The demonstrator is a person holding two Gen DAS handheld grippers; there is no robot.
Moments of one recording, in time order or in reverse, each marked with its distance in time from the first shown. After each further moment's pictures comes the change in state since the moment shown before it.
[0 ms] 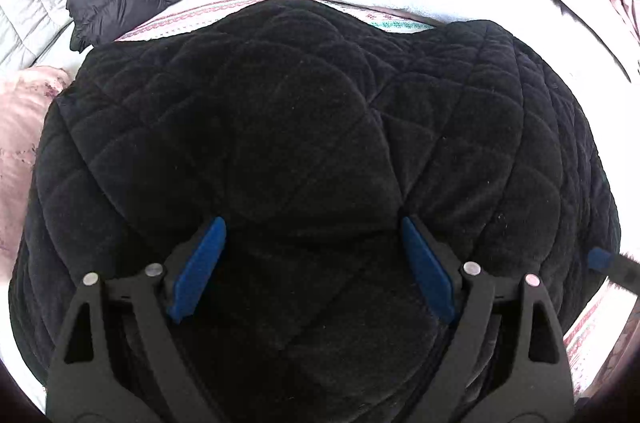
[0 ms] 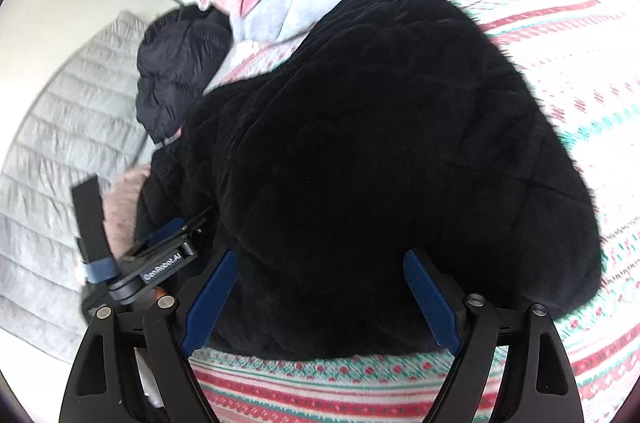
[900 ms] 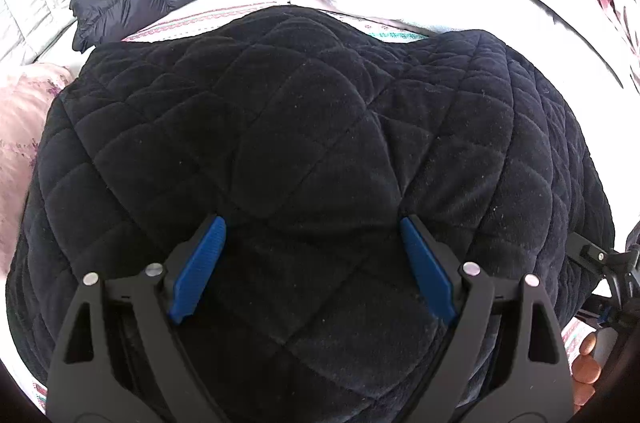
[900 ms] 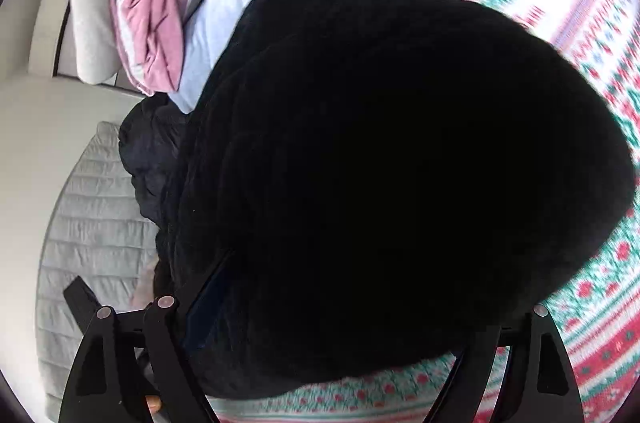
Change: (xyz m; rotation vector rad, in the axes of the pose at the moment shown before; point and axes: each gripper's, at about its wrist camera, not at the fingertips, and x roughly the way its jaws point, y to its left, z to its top) left arm -0.009 0.010 -0.008 -0.008 -0.035 -0.032; right arm 0.040 -0.054 -0.021 0.334 -0.108 0.108
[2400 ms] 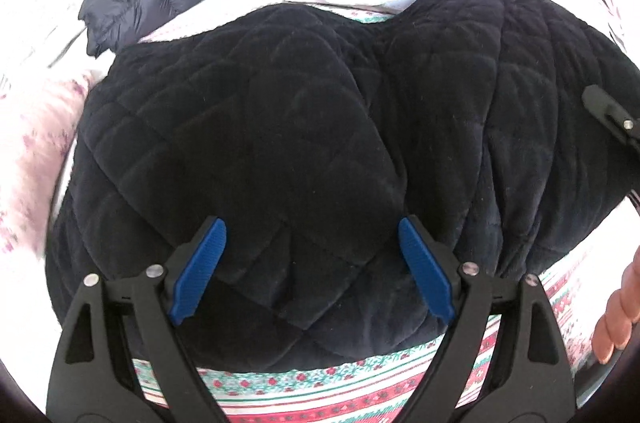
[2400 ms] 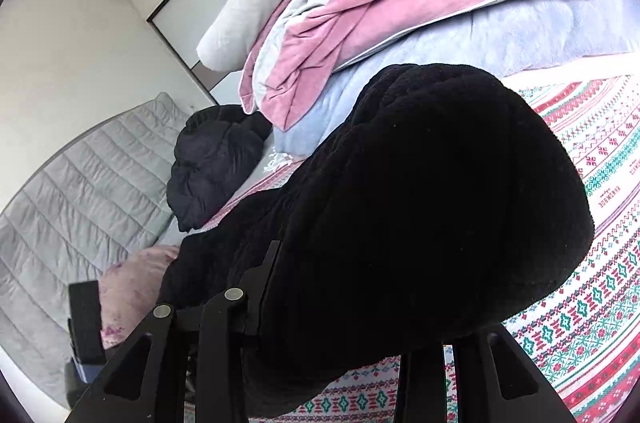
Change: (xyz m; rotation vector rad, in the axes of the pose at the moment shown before) left arm -0.045 -0.006 -0.043 0.067 0.025 0.031; right arm -0.057 0.104 -0.032 -0.496 -0.305 0.025
